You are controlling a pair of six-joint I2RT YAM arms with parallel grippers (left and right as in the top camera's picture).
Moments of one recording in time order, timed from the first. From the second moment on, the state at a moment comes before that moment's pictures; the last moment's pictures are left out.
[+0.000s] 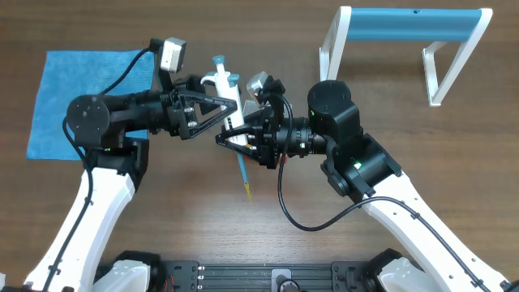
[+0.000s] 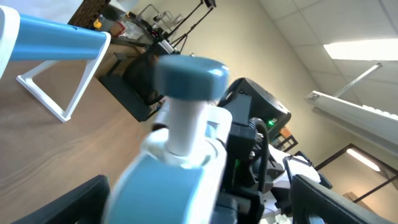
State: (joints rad) left arm -0.10 1.24 0.83 0.87 1.32 -1.32; right arm 0.57 1.25 1.01 -0.03 -0.89 0.46
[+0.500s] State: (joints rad) left arm -0.08 1.31 0.83 0.69 1.29 -1.28; right arm 0.55 1.25 1.01 -0.09 -0.94 0.47
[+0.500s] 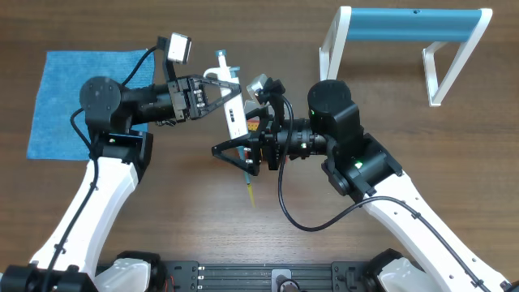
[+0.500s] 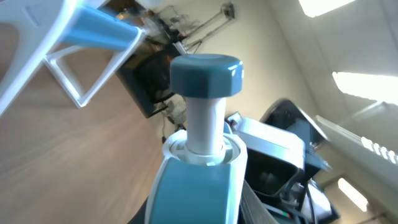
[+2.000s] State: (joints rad) left arm 0.27 2.41 2.37 -1.26 -0.21 0.46; right arm 0.04 1.25 1.02 -0.70 0.02 0.39
